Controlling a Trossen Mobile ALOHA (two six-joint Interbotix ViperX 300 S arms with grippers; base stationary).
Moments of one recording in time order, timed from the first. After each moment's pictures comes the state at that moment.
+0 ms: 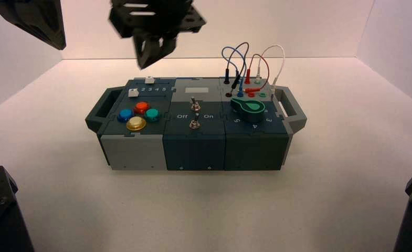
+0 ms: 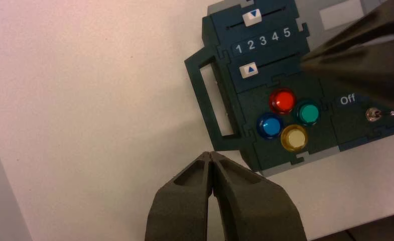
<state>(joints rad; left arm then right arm) -0.31 -0.60 0.92 0.02 0.90 0.02 0.94 0.21 0.37 0.15 0.40 0.02</state>
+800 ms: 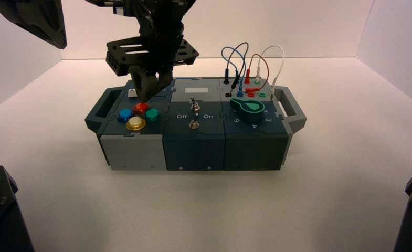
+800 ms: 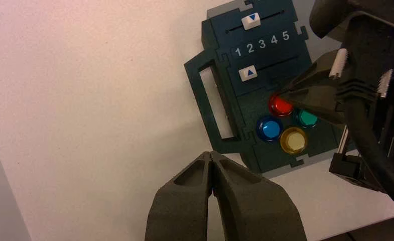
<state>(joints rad) -0.31 -0.60 0.92 0.02 0.89 0.02 0.95 0.34 0.34 0.20 0.46 0.02</state>
